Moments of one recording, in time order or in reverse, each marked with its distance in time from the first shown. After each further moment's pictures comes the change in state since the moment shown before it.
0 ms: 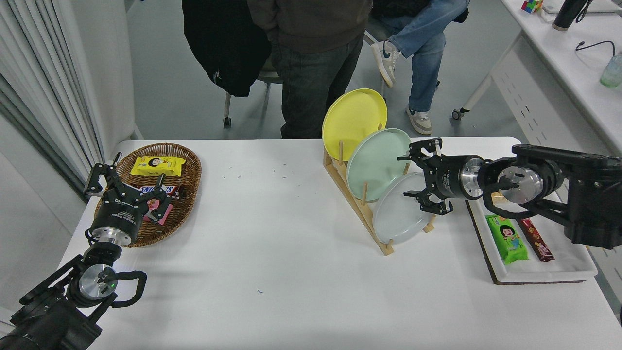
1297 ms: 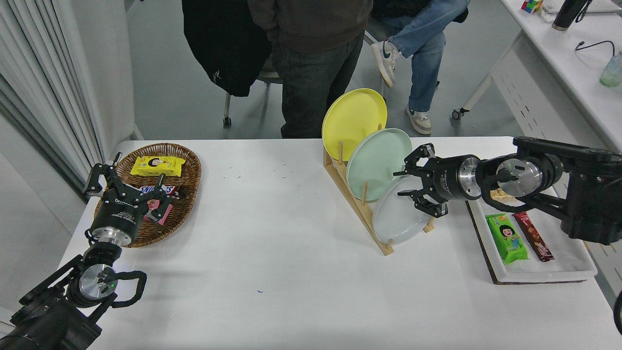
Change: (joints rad) left arm 0.000 0.000 0.000 0.000 0.000 0.000 0.000; right arm -0.002 -0.006 0.077 0.005 0.000 0.005 -0.153
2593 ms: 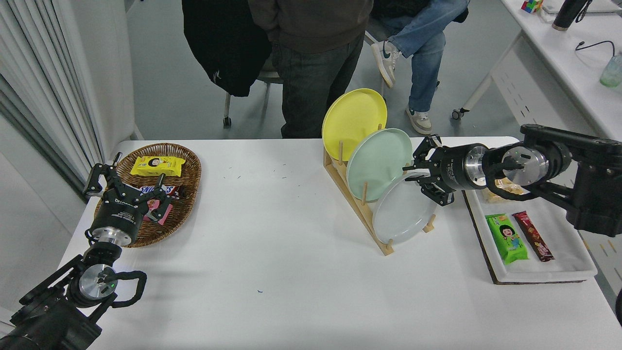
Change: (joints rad) left arm 0.000 0.000 0.000 0.000 0.000 0.000 0.000; right arm 0.008 -0.018 0.050 -0.008 -0.059 -0.045 -0.050
